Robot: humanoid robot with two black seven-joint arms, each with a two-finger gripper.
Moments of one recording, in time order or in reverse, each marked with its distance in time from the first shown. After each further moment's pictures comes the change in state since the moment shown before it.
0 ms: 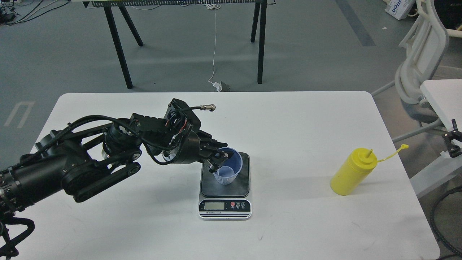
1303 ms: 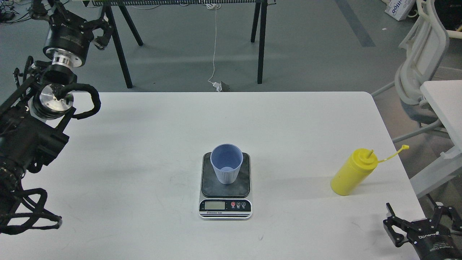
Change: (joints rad) left arm -0.046 -0.077 -0.568 0.784 -2.175 0.076 -0.049; right arm -0.682 0.106 -0.043 0.623 0.043 0.000 -0.011
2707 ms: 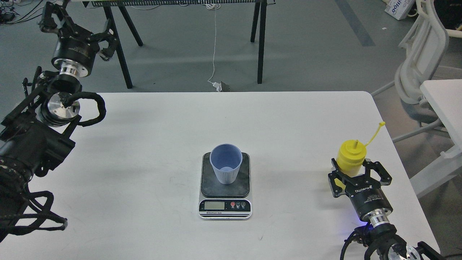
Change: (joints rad) left arm 0.007 -0.016 0.036 0.027 0.006 -0.005 -0.014; right arm 0.418 0.208 -0.148 -0.169 -0.028 0.000 -0.002
